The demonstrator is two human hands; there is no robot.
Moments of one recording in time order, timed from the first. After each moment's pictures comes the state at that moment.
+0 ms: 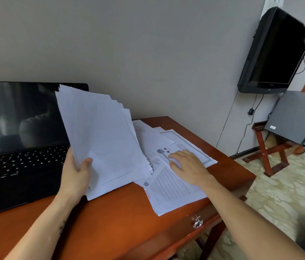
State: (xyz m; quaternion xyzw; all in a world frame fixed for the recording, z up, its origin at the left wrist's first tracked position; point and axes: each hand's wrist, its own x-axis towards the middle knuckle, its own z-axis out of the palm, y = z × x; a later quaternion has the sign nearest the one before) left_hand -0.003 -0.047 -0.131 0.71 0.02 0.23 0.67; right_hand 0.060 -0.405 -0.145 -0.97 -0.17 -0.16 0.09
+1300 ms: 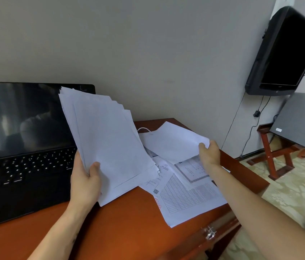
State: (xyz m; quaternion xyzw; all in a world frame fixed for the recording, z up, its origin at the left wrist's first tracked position) left_hand 0.007 -0.049 -0.139 0.71 0.02 0.26 0.65; right_hand 0.109 -0.409 -0.116 -0.78 0.17 -0.29 0.53
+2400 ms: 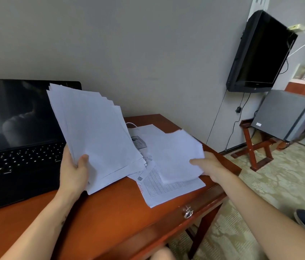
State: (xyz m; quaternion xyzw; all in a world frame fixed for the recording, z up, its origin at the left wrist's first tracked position) left_hand 0.002 -0.051 -0.140 0.71 0.00 0.24 0.66; right_hand 0.006 -0.448 -0.105 -0.80 0.18 -0.04 0.57
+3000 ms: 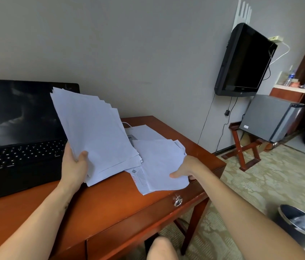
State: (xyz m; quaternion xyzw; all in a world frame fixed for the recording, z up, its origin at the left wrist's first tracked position) left_hand -0.006 -0.052 -0.145 0.70 0.00 0.22 0.68; right_hand -0.032 -0.405 -0.092 -0.97 0.17 0.09 0.17
